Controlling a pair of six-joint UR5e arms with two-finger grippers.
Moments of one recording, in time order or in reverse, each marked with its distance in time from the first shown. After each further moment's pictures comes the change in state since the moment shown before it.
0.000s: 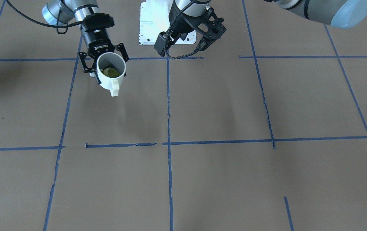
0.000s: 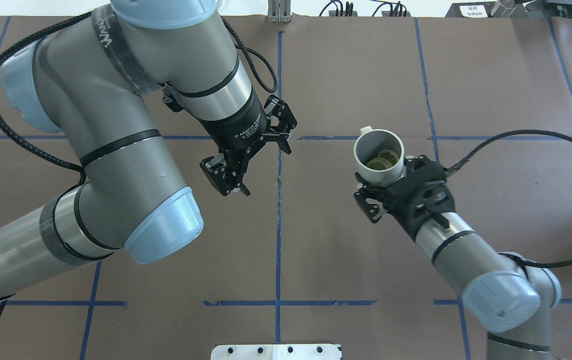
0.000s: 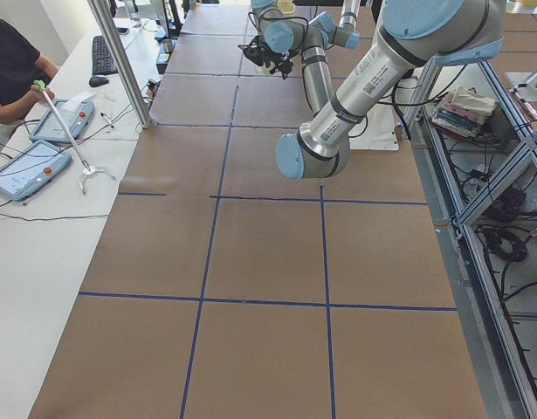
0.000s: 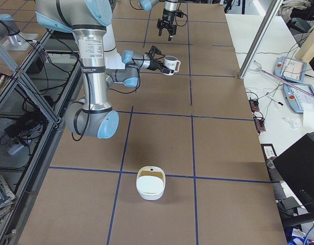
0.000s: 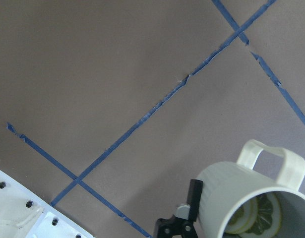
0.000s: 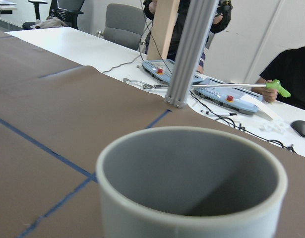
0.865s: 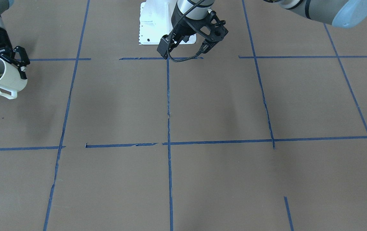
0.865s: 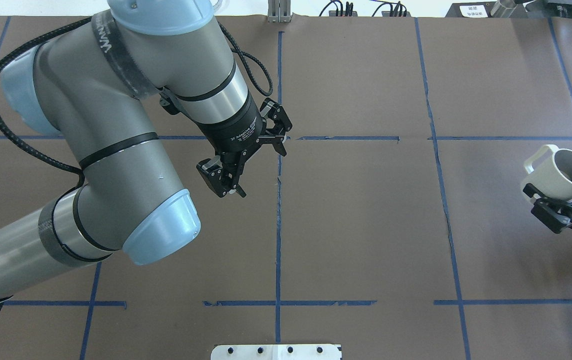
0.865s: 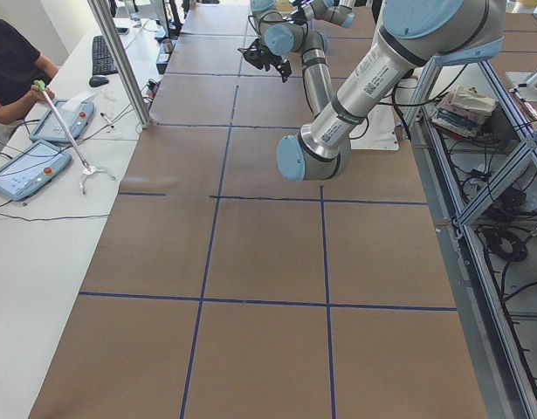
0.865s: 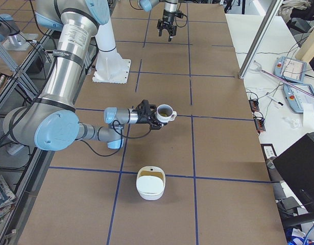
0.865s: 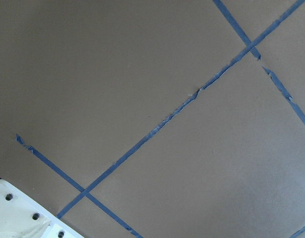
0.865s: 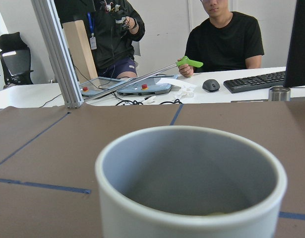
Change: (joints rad) left arm 0.002 0.013 -0.001 0.001 0.008 0.000; right arm 0.068 -0.474 -0.395 0.983 0.004 0.307
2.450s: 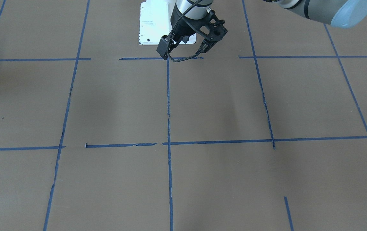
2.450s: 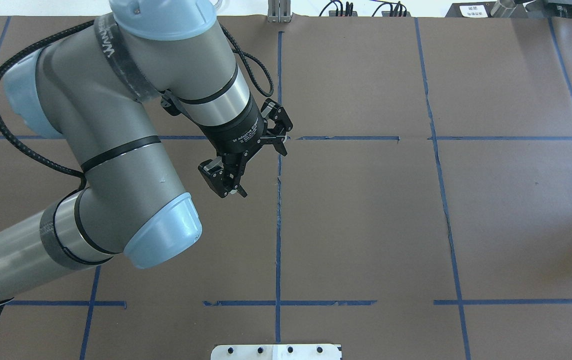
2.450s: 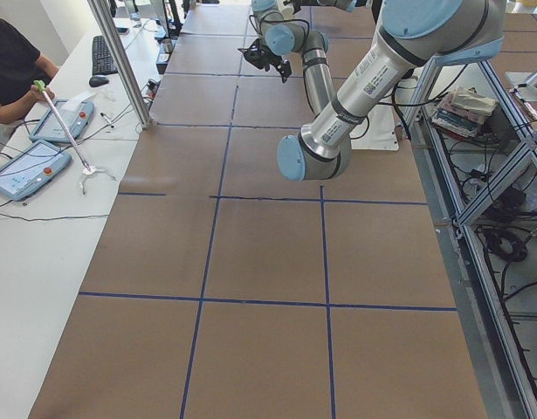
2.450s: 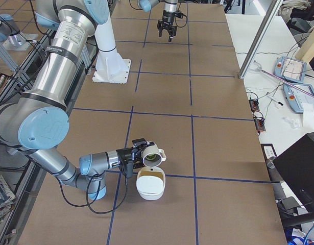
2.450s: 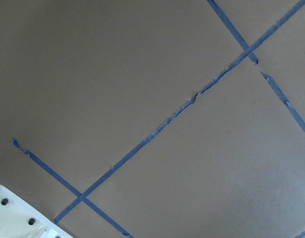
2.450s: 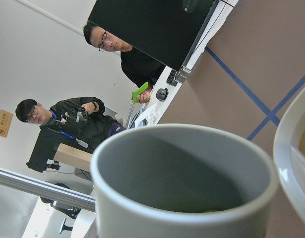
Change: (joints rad) left arm 0.007 0.000 -0.002 -0.003 0.022 -0.010; right arm 0.047 -0.059 -0.445 0.704 0.015 0.839
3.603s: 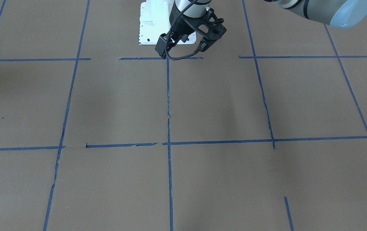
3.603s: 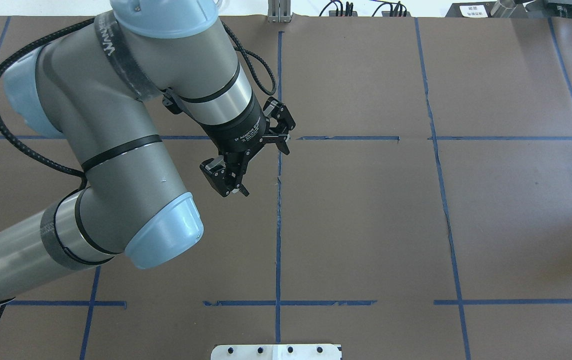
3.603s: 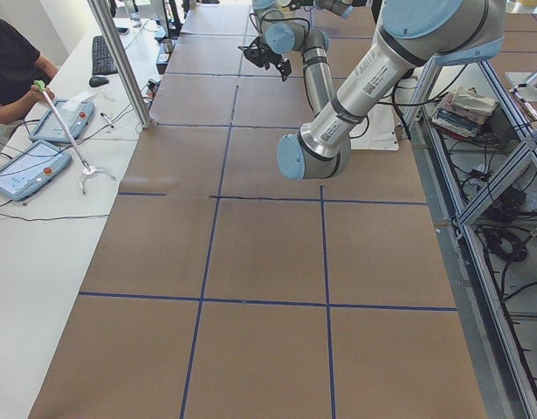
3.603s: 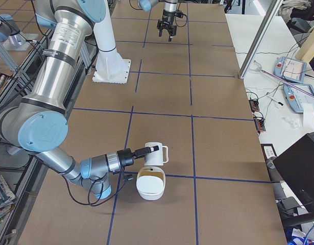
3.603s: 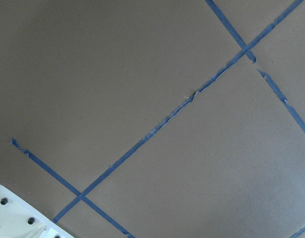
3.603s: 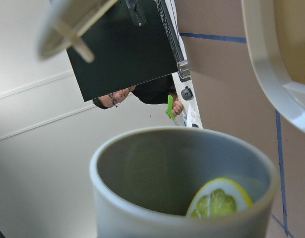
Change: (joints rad) left arm 0.000 -0.007 -0.001 0.000 0.009 0.004; right arm 0.099 0.066 -0.050 0.168 -0.039 0.678
